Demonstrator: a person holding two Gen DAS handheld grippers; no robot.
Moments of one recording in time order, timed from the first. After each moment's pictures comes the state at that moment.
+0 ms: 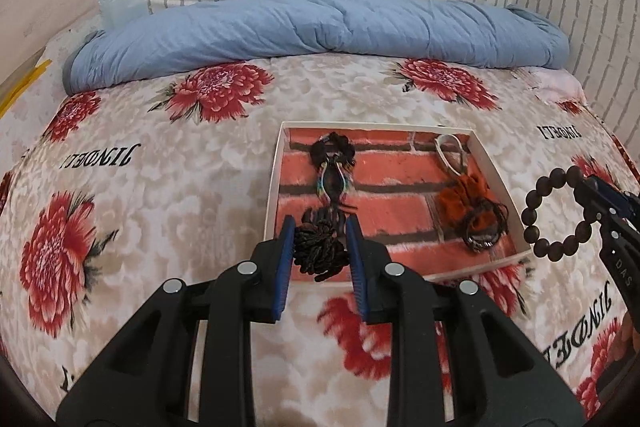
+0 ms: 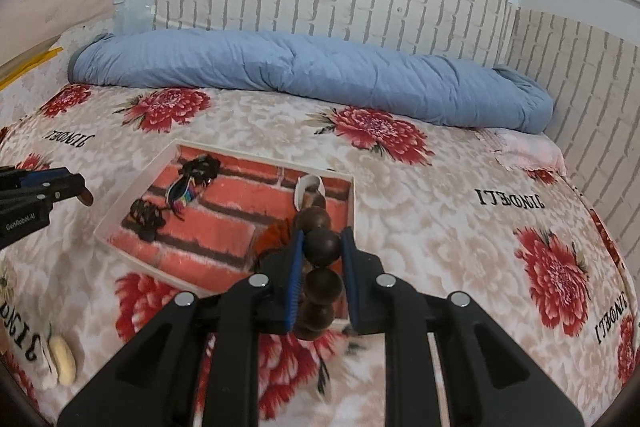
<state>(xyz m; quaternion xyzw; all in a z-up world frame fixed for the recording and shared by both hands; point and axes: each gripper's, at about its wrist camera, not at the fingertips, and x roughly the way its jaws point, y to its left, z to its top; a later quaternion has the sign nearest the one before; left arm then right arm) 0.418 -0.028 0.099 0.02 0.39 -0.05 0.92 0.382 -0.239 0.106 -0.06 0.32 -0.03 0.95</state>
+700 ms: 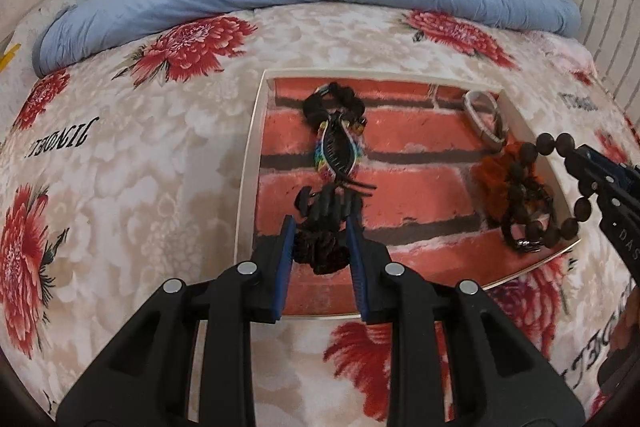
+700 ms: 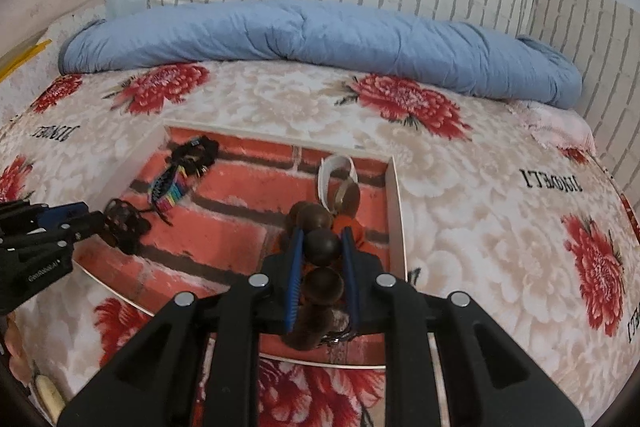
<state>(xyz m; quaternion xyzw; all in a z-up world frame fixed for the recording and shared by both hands) 0.476 -0.032 0.021 0.03 0.45 -0.06 0.89 0.447 -0.232 0.043 -0.04 0.37 -0.03 0.93</state>
